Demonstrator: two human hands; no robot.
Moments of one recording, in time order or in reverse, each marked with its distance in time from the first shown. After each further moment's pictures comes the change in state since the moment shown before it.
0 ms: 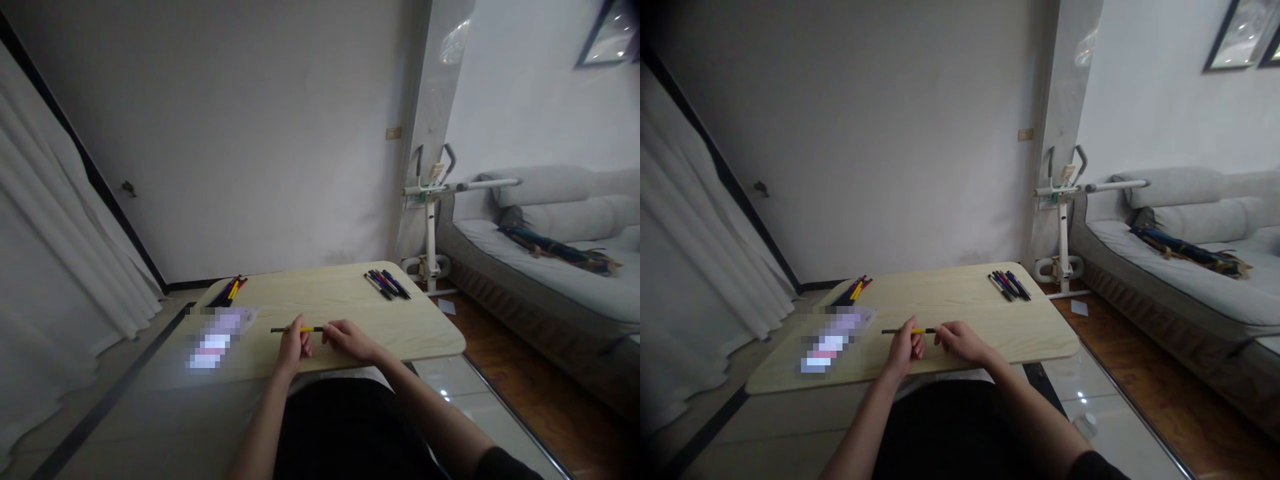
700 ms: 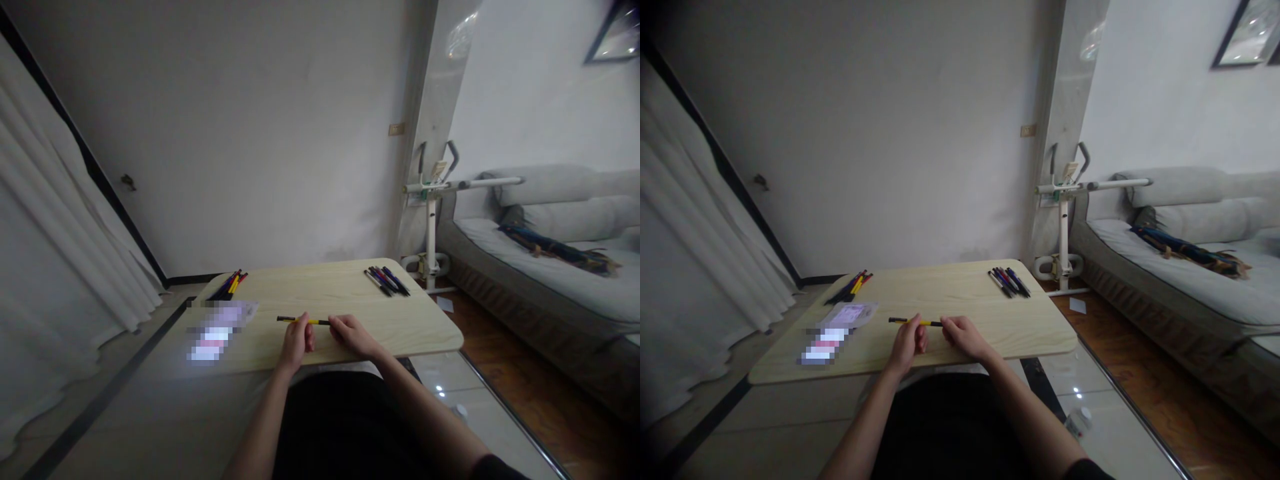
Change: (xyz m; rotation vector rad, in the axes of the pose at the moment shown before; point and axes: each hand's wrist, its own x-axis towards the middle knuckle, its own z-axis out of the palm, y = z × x) left_hand -0.006 -0.005 0.000 0.178 -0.054 0.145; right_hand -0.005 0.002 0.004 0.191 0.103 0.060
